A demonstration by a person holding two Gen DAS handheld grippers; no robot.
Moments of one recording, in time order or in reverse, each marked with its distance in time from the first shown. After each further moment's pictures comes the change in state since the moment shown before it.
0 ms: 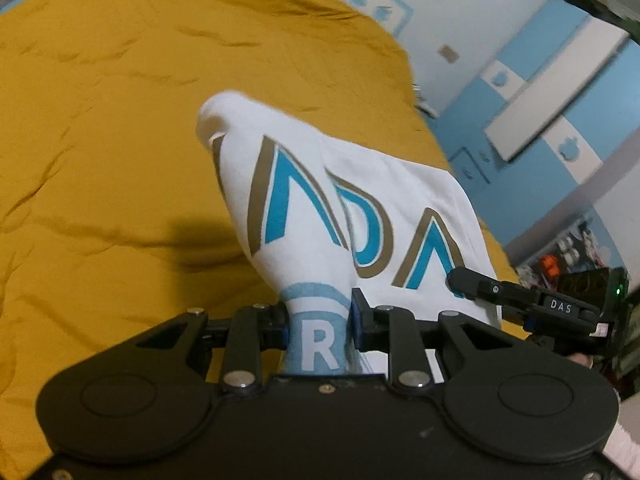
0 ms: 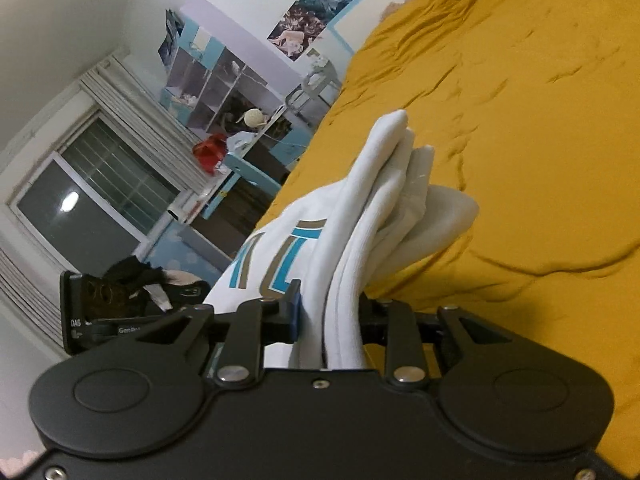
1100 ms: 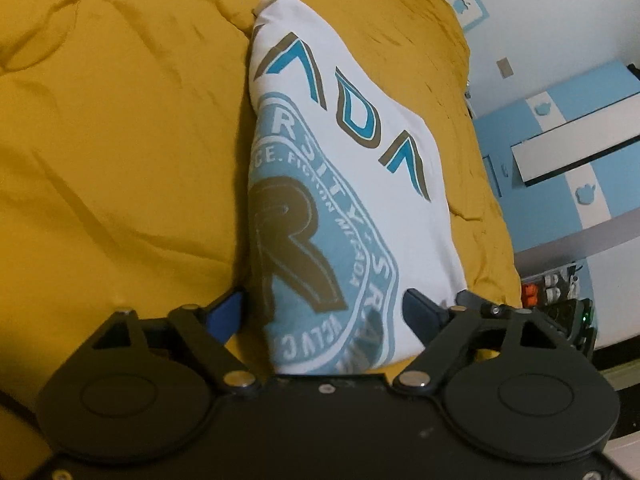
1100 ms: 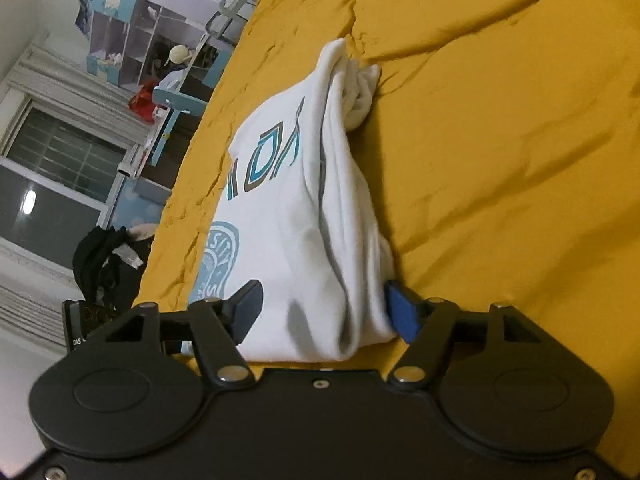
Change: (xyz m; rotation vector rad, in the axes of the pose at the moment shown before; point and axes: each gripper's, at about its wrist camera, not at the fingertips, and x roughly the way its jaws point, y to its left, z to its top) left arm 0.017 0.070 -0.136 -0.312 0.094 -0.056; right arm -0.001 -0.068 -0.106 0.204 0.230 -0.142
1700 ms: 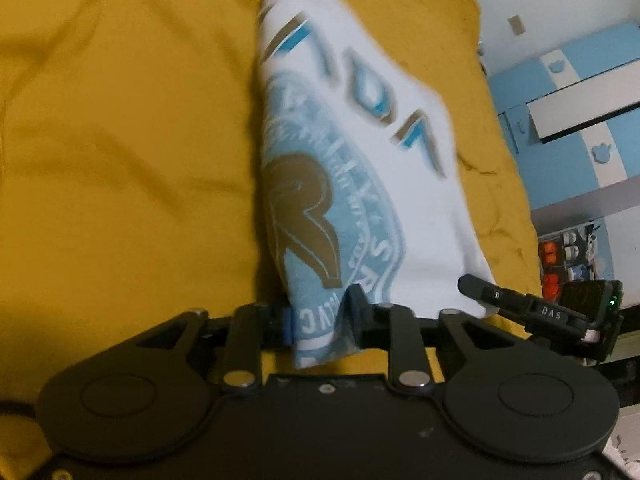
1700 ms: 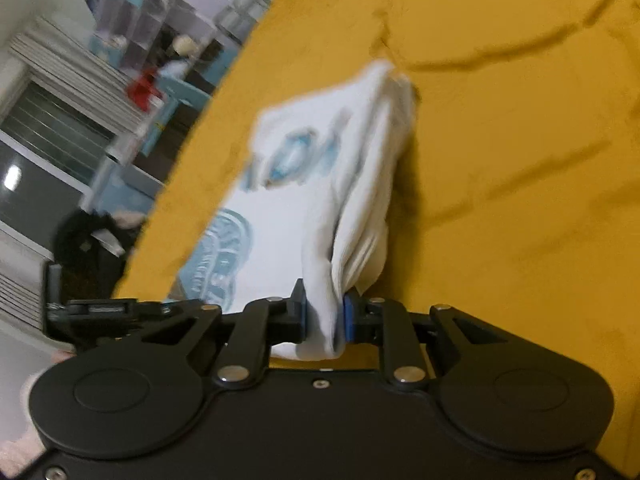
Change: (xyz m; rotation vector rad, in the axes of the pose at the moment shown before) left arm -0.031 0.009 -0.009 0.031 0.128 0.058; right arm -0.010 0.031 -0.036 -0.076 0.001 -0.094
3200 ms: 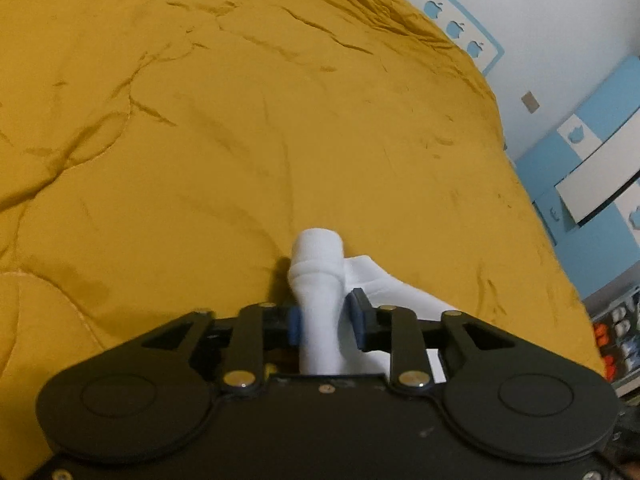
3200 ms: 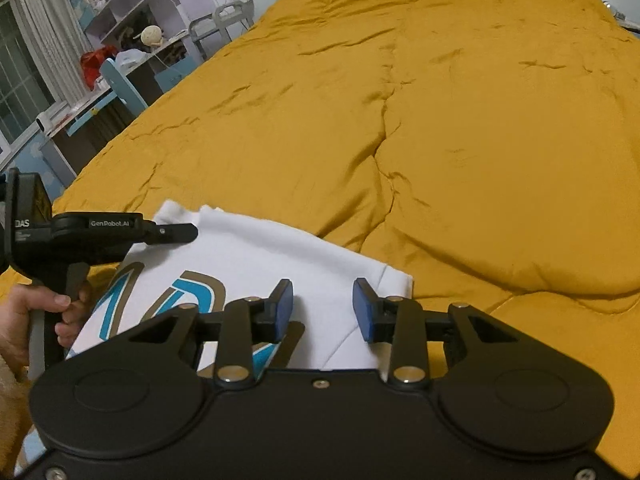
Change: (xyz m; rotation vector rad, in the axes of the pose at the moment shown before) left arm 0.071 0.001 0.215 0.121 -0.347 0.103; right arm 0.108 0.041 0.137 -0.325 -0.201 -0.286
